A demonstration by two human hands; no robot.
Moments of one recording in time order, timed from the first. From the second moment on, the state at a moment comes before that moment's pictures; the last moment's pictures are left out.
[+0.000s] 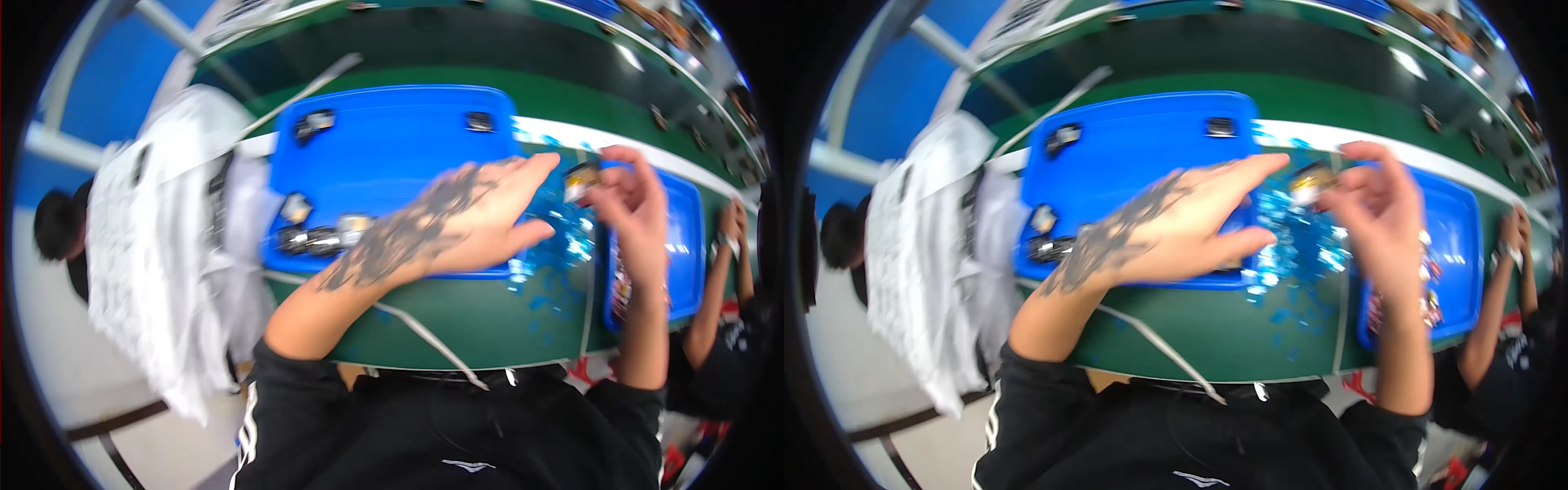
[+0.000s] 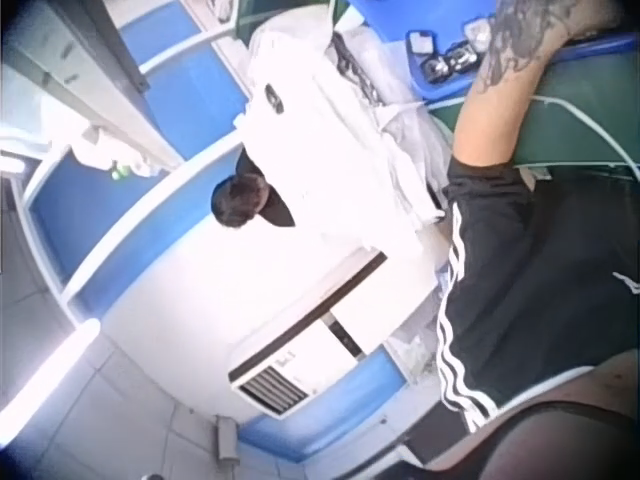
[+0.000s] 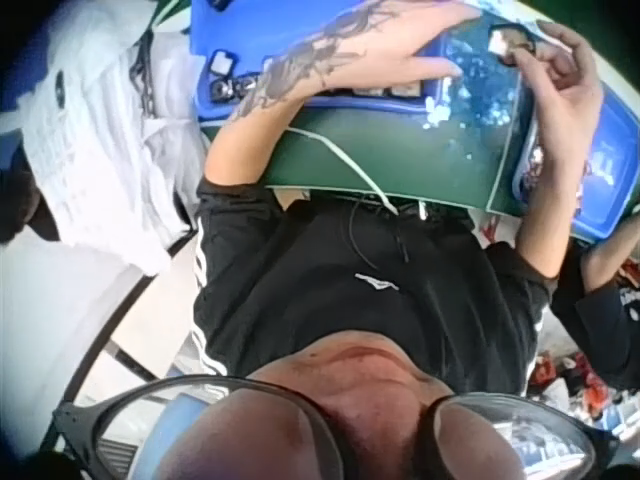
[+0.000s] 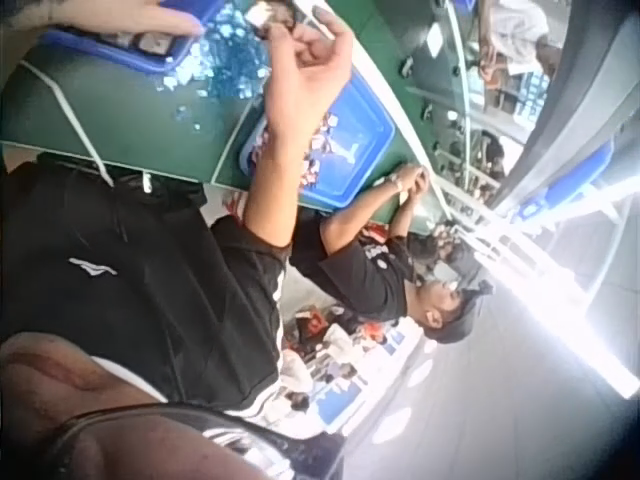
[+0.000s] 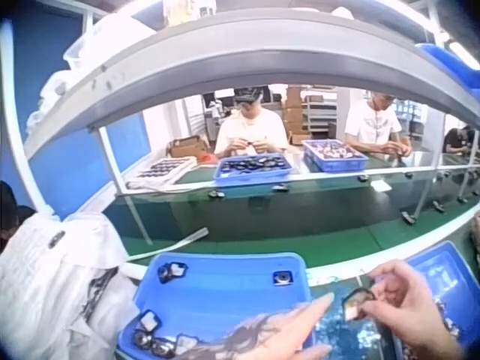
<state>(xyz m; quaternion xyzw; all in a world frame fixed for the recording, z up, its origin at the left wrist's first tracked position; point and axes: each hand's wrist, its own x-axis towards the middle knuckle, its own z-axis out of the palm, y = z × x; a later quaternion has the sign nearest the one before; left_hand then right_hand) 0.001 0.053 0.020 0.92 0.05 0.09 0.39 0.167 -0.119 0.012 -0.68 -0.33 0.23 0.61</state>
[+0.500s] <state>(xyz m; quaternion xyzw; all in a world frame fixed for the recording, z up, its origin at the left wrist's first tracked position) -0.069 0.213 -0.011 0.88 0.47 -0.03 -0.02 0.344 -0.014 -0.055 -0.87 -0.30 0.11 0.38</state>
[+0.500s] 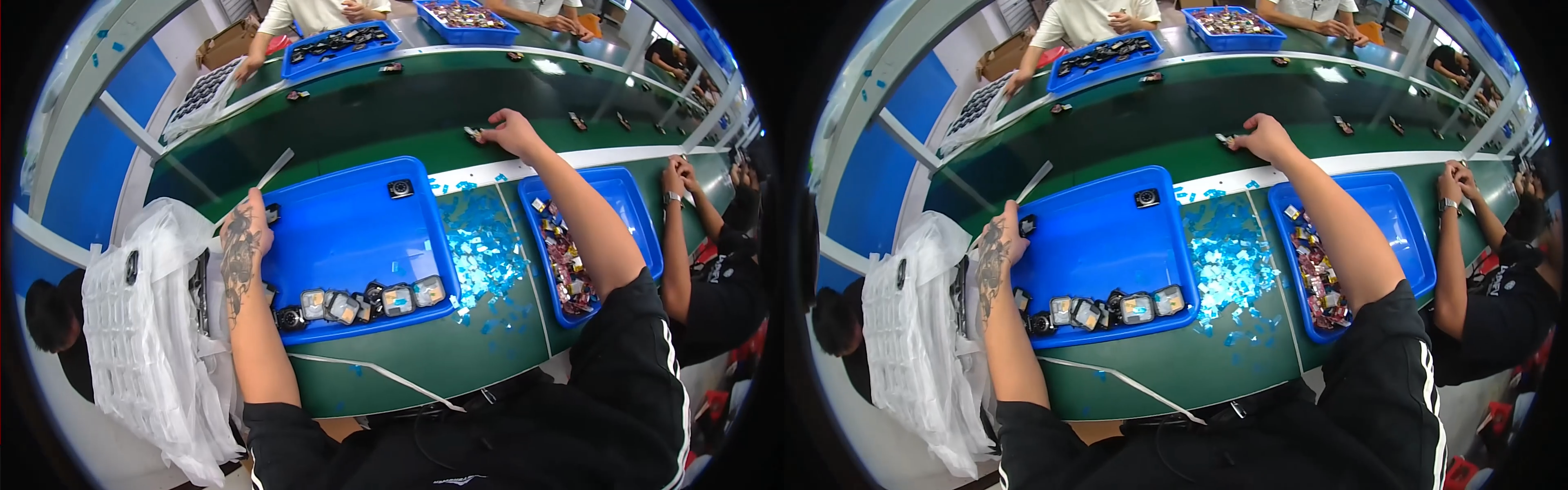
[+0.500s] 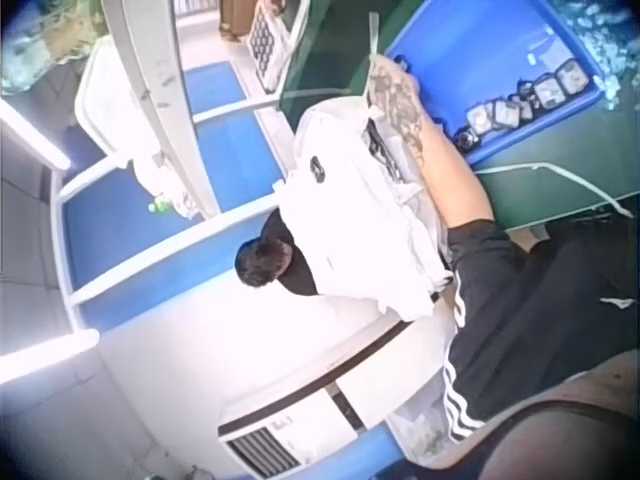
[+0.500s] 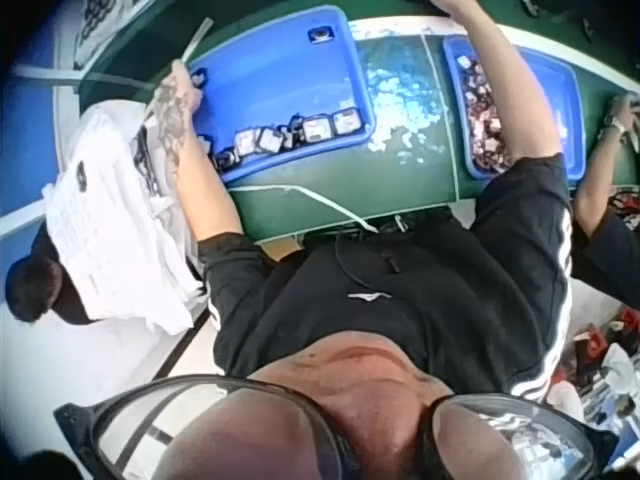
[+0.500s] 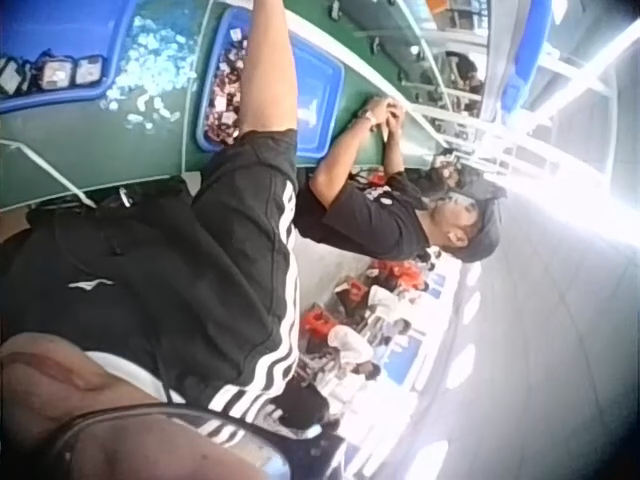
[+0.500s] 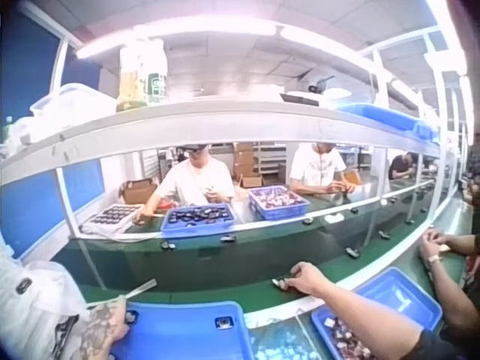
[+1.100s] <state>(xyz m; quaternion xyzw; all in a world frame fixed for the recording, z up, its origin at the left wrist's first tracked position) 0.010 0.093 0.018 0.60 0.16 0.23 0.75 0.277 -0.175 0.002 -0.82 -0.50 0.13 0.23</state>
